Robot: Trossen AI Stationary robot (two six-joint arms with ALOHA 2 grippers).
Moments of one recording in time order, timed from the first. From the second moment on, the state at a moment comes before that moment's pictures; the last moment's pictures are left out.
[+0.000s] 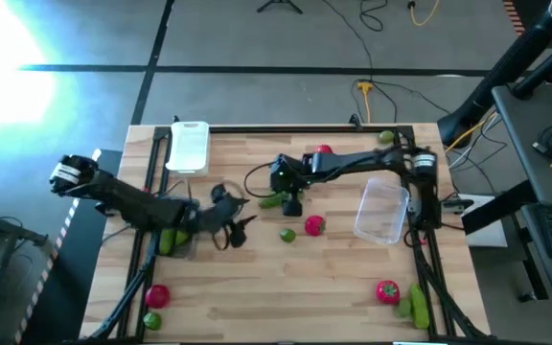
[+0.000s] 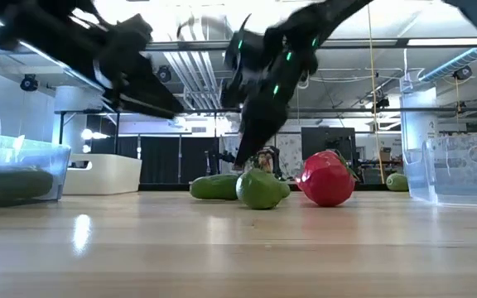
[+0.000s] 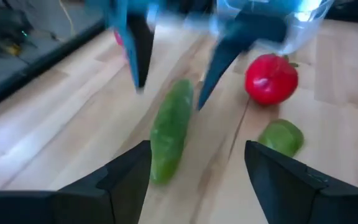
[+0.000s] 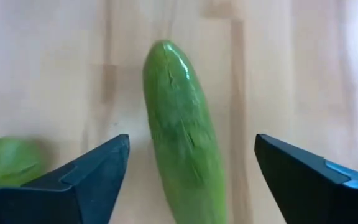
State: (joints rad) left arm -0.22 1.31 0.54 0.19 -0.58 -0.34; right arm -0.19 1.95 1.45 -0.54 -0.08 -0.23
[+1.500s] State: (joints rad) left arm -0.02 1.43 0.87 -0.23 -0.15 -0.18; right arm 0.26 1.44 0.81 -0.16 0.17 0.45
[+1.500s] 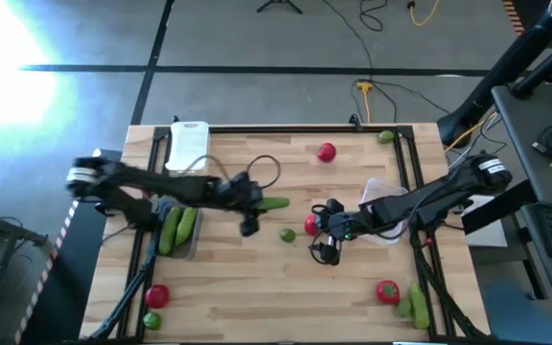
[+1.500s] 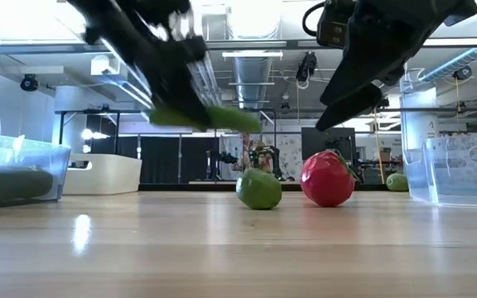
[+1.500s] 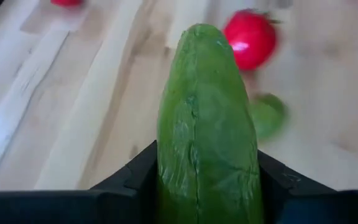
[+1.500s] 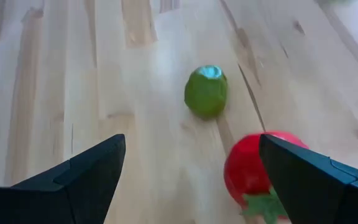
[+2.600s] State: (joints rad) left arm -0.55 1.20 0.88 -1.52 -0.17 -1.69; right arm 0.26 1.67 0.81 0.07 0.30 0.39
